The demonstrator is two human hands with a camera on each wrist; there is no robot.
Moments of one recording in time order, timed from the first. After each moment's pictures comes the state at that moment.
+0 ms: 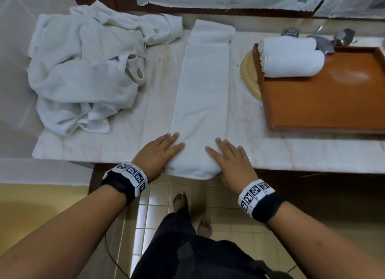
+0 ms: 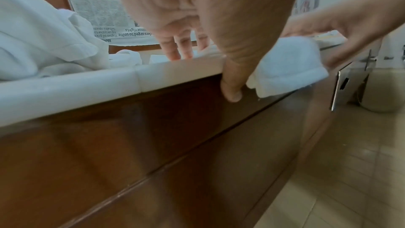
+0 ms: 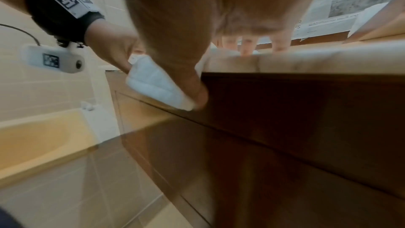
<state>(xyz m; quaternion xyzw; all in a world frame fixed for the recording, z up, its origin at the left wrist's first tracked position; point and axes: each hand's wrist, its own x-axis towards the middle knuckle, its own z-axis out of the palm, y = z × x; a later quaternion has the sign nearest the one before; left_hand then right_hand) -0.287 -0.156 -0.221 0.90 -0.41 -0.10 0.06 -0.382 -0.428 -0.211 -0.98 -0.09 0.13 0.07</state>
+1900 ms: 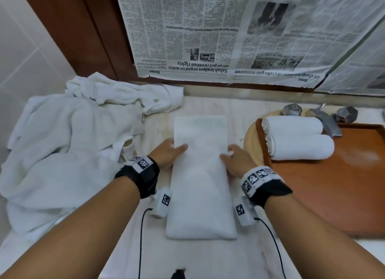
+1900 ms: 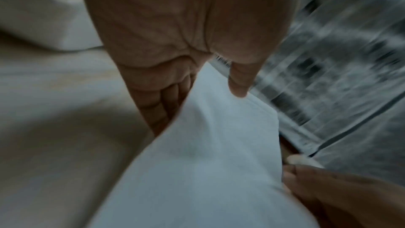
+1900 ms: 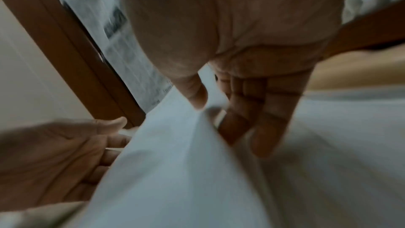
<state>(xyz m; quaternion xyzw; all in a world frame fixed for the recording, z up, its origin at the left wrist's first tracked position) -0.032 -0.247 -0.145 0.80 -0.02 -0.31 0.52 -0.103 -0.482 -0.147 -0.89 0.20 0.17 0.36</state>
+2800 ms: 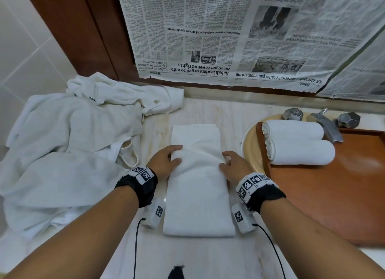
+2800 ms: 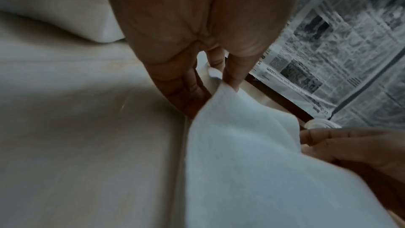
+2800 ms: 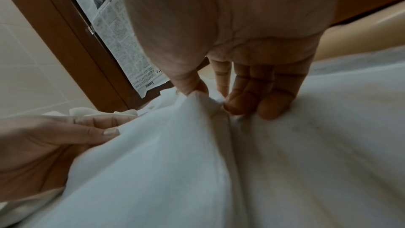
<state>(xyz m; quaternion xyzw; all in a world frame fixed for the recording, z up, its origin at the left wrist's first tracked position) -0.047 -0.240 -0.175 0.85 -0.05 -0.24 0.47 -0.102 -0.490 -0.173 -0.90 0.19 0.16 0.35</state>
